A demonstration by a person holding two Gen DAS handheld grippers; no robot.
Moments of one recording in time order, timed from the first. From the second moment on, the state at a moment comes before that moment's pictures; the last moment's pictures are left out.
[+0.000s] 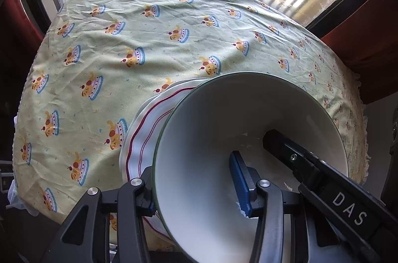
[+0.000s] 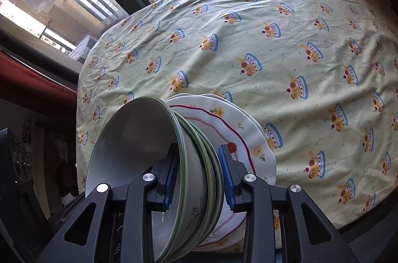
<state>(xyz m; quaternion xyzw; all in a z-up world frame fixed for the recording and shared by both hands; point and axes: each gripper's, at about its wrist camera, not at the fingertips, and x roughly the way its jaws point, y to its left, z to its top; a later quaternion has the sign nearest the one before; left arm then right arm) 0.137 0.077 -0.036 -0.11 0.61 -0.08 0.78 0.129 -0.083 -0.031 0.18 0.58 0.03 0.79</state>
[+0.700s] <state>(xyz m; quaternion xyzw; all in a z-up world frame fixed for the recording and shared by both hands) 0.133 0.072 -0.035 -0.05 0.58 -0.11 0.80 0.121 -0.076 -0.035 0.15 0.58 0.00 0.80</state>
